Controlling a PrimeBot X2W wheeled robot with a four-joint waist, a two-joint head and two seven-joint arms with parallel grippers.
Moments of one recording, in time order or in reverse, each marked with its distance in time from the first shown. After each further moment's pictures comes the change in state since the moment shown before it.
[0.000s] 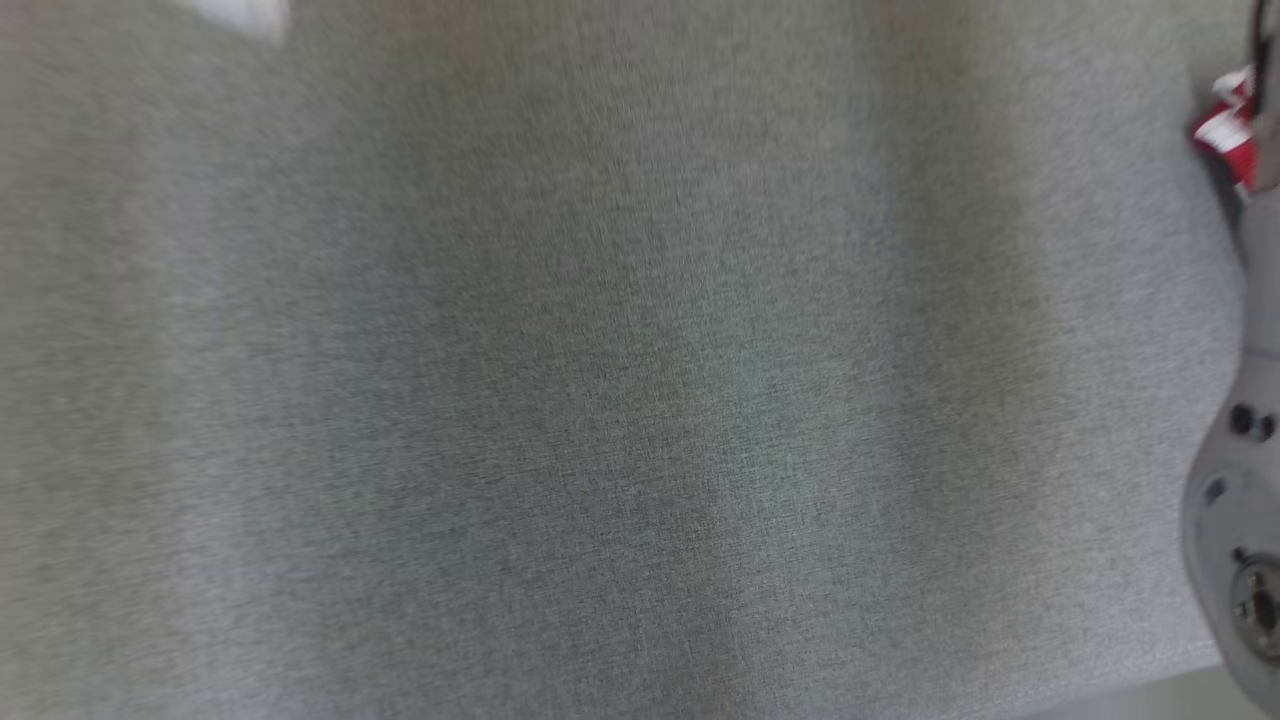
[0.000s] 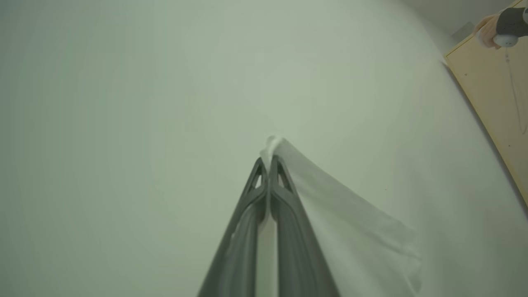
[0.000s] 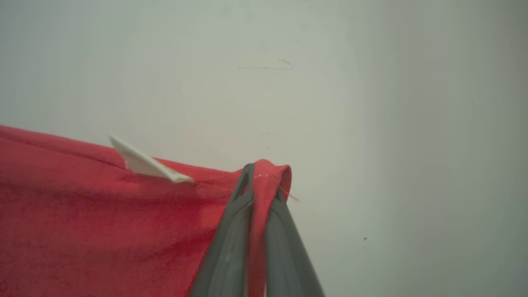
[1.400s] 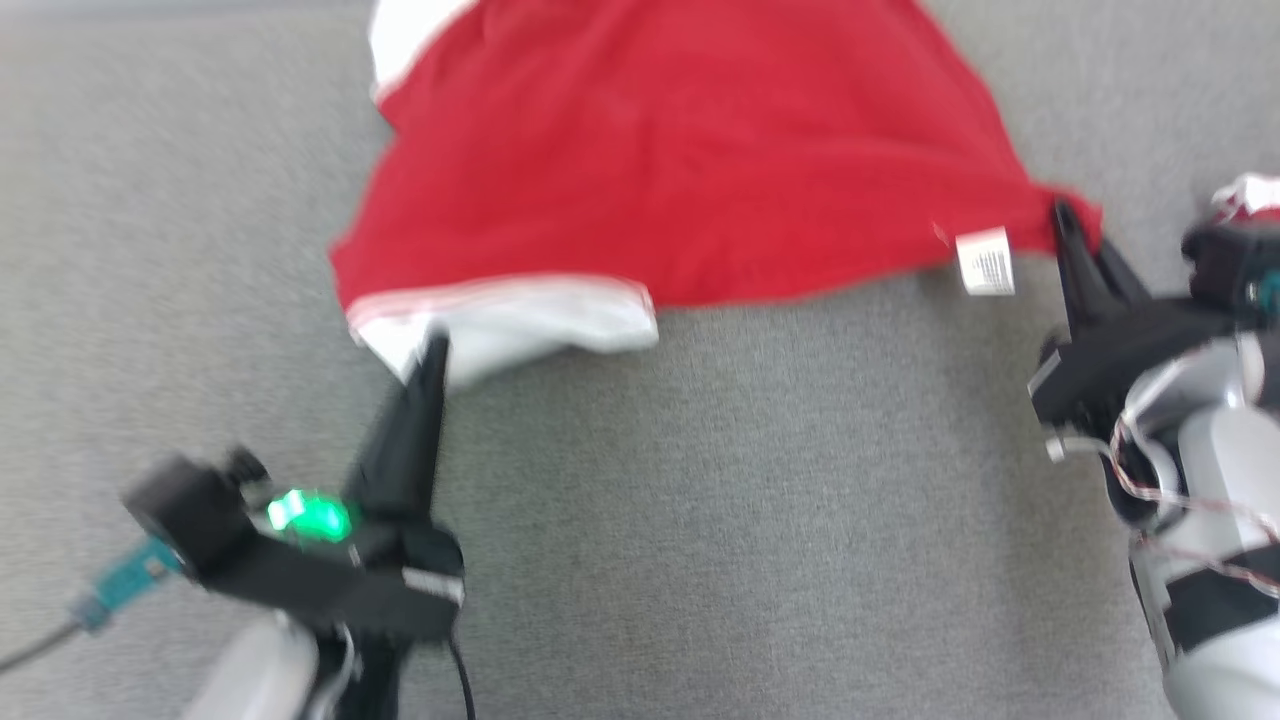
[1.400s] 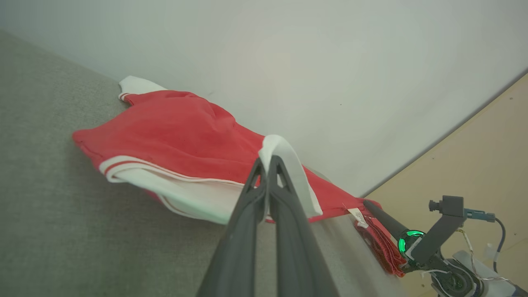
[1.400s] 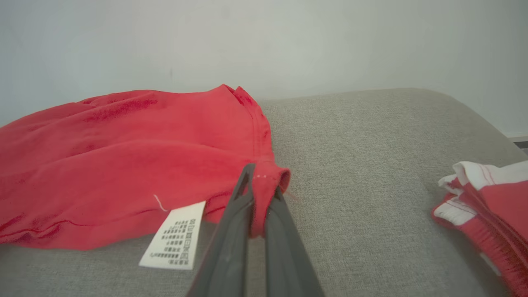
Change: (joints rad) left arm 1.242 0.018 -0.271 -0.217 -0.587 -0.006 0.006; right arm 0.751 -0.160 0.188 -0.067 0.211 0.000 0.252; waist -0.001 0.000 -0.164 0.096
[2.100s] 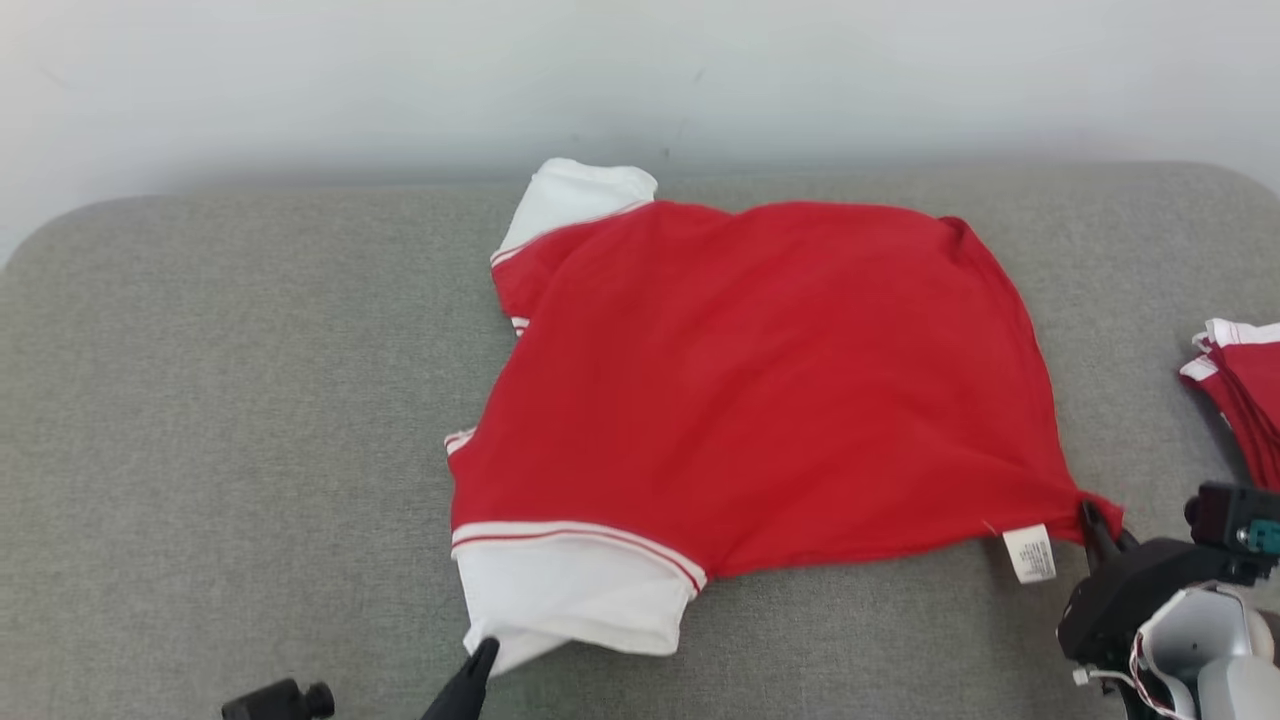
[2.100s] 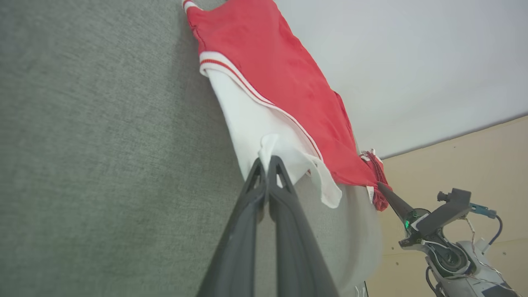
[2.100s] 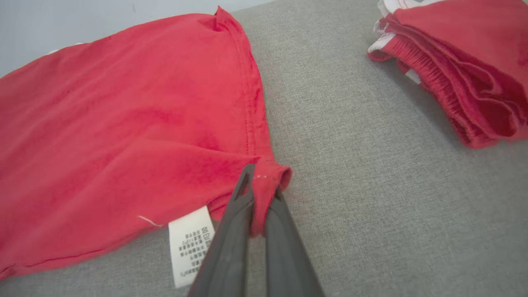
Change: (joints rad) left arm 0.368 0.044 -0.080 0.065 -0.249 0.015 0.188; right arm 0.415 0.150 -0.302 -0.095 -0.128 0.000 0.224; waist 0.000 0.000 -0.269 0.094
